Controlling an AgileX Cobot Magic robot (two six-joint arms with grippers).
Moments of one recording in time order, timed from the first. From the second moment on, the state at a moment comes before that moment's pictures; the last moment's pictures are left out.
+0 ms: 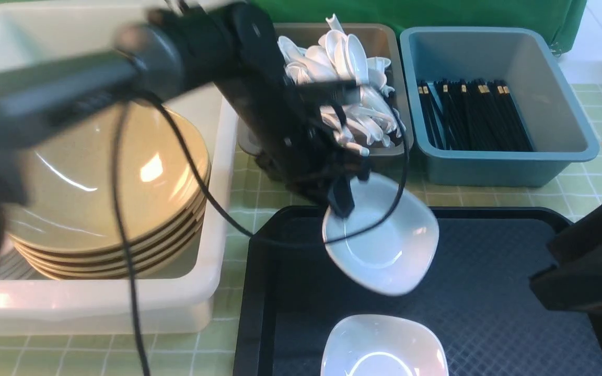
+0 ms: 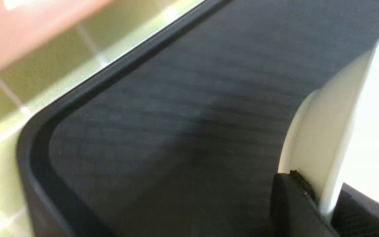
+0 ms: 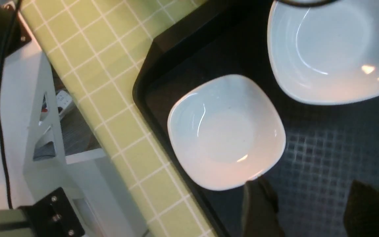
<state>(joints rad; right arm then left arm) 0.41 1.00 -1.11 0.38 1.09 -0.48 -0.49 1.93 -1.68 -0.47 1.17 0.30</state>
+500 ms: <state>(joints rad) 0.51 1.22 -1.33 0.70 1.03 -0.92 -0.01 1.32 -1.39 -0.46 1.24 0.32</state>
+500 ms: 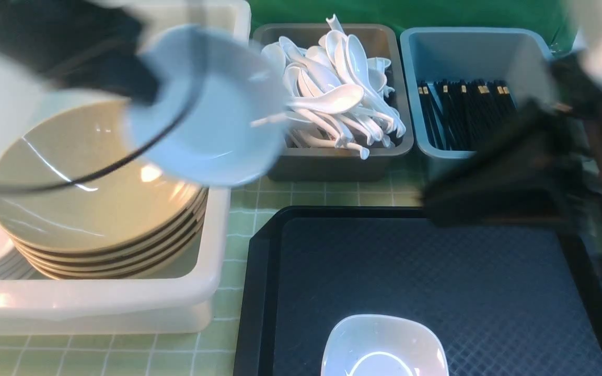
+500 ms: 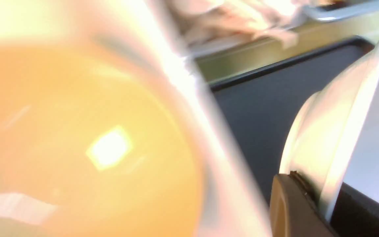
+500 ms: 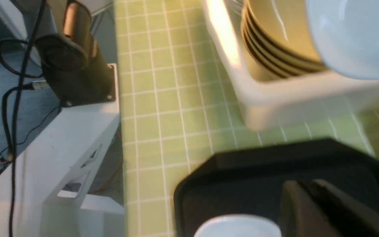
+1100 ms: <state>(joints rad) 0.82 1.69 -1.72 0.63 0.90 -0.87 0.68 1.29 -1.14 -0.27 1.00 0.22</state>
